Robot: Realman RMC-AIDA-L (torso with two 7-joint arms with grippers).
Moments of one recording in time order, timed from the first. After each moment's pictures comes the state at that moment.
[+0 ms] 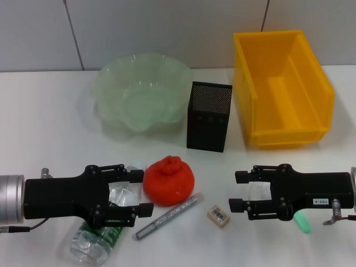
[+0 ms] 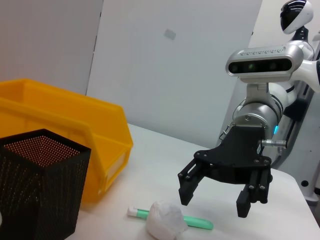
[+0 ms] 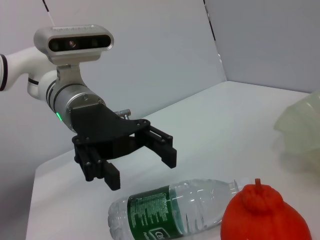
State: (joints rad) left arm -0.48 -2.02 0.82 0.58 1.92 1.71 -1.27; right arm 0.49 2.03 -0.94 -0.58 -1.85 -1.57 1.38
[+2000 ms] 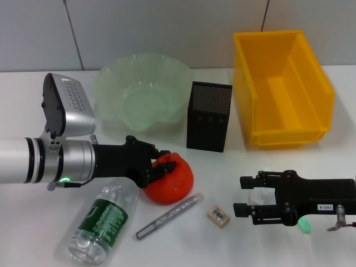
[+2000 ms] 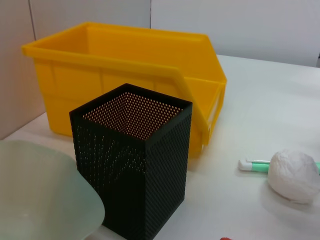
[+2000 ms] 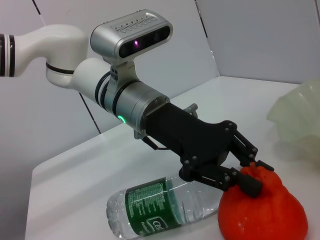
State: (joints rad) left arm -0.67 -2.07 1.04 0.50 1.91 1.17 -1.25; right arm 0.47 2.03 -0.94 -0.57 -1.85 -1.57 1.39
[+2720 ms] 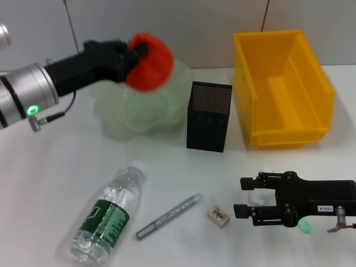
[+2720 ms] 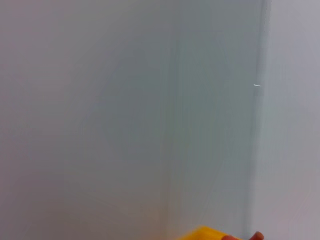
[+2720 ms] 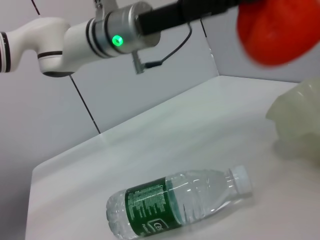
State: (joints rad) left arm -0.61 -2.07 0.91 0.64 1.48 1.22 -1.32; right arm 0.46 2.03 -0.94 -0.57 -1.85 -1.57 1.39
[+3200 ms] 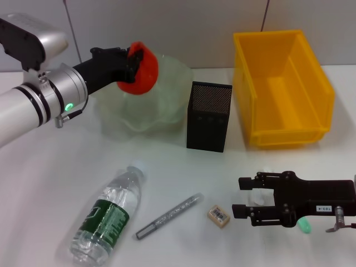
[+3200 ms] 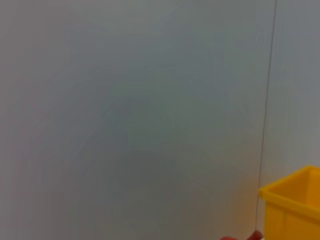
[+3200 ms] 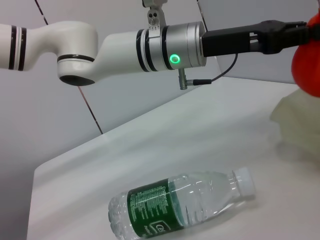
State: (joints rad) left arm -0.75 -2.08 0.91 0.42 1.37 0.87 -1.11; right arm 0.47 2.03 -0.94 -0.57 -1.85 -1.57 1.38
